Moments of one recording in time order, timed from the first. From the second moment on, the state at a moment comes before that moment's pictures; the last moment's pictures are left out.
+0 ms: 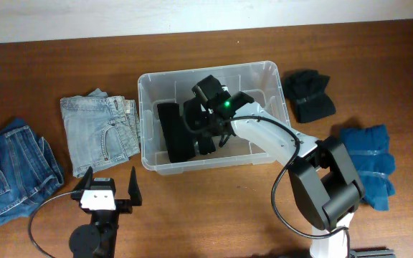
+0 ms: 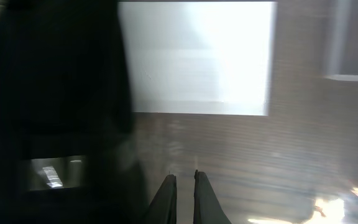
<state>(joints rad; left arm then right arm) -0.02 0.01 0.04 -0.13 0.03 0.03 0.56 2.01 1.48 -0.70 0.08 0.47</state>
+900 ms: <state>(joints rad) -0.02 0.01 0.04 -0.13 0.03 0.03 0.56 2.01 1.48 -0.70 -0.16 0.43</state>
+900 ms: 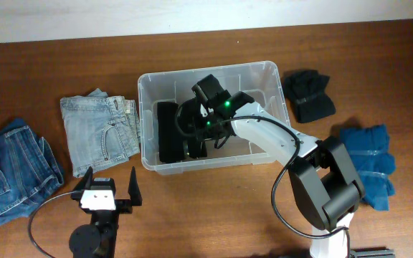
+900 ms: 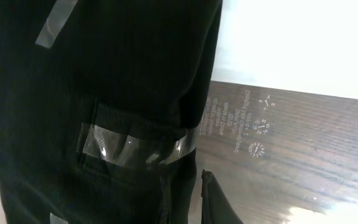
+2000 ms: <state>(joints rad) -0.02 0.01 0.04 -0.13 0.03 0.03 0.02 1.46 1.52 -1.01 -0.05 0.26</state>
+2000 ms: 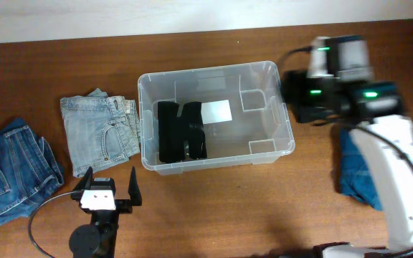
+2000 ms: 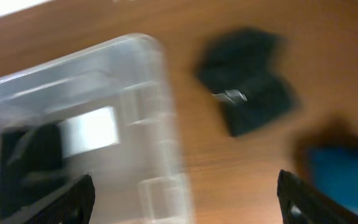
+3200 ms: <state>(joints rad) -0.02 0.01 0.04 -0.13 0.03 0.03 -0.87 1.50 0.84 -0.73 -0.27 0.42</state>
